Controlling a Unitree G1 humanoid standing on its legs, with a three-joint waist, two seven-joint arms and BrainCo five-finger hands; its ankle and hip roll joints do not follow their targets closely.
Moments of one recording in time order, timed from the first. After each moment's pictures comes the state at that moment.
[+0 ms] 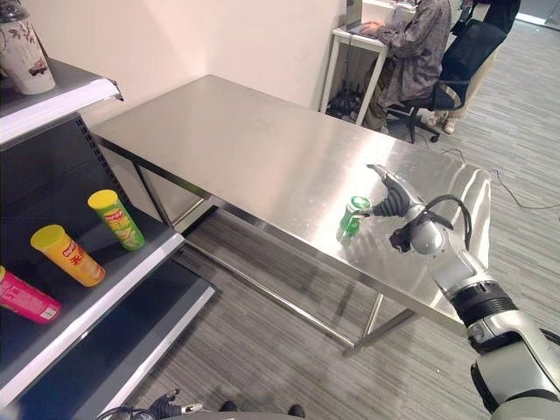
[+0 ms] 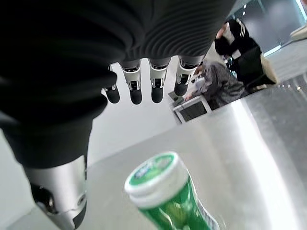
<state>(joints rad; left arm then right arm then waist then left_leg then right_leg) 0.03 0.25 -0.39 1.26 0.17 -0.13 0.11 -0.57 -0.85 0.45 0.47 -0.06 -0.10 -0.06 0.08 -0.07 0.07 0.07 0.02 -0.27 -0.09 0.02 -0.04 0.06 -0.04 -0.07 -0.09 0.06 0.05</state>
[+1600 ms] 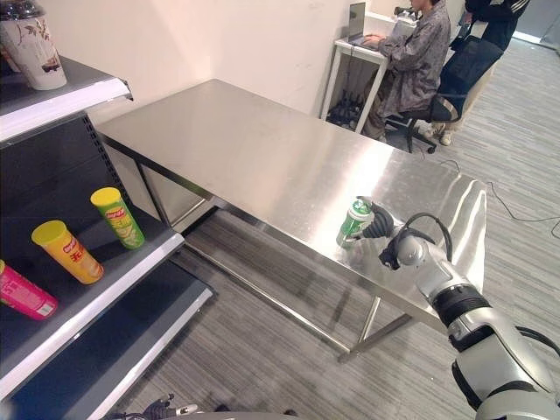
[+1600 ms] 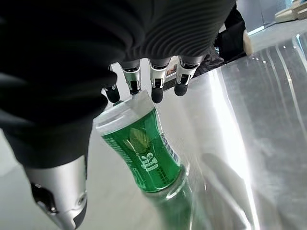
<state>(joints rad) 0.04 0.26 -0.37 1.28 0.09 -0.13 0.10 -0.62 -0.75 0.58 0.67 -0.06 -0.07 -0.02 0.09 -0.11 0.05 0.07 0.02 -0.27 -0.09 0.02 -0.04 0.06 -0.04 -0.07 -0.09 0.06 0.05</state>
